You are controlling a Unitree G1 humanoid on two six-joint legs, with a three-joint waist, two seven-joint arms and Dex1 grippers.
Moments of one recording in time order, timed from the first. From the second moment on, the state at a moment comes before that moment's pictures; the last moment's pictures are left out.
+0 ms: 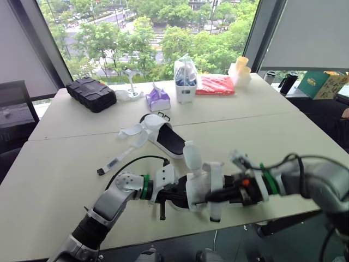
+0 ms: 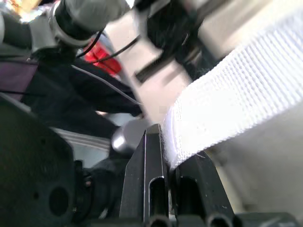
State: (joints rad) left arm -0.39 0.42 -0.38 -0.09 -0.21 0.36 -1.10; right arm -0.59 -0.99 0.18 -0.29 0.95 1.19 1.03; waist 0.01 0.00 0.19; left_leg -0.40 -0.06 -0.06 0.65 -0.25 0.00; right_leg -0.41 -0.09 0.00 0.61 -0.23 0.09
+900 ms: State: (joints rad) left arm -0.39 0.41 -0.38 -0.08 -0.21 0.34 -1.07; right arm -0.99 -0.87 0.50 0.18 0.62 1.27 1.35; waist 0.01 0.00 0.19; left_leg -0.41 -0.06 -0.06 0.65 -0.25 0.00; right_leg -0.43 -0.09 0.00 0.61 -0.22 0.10
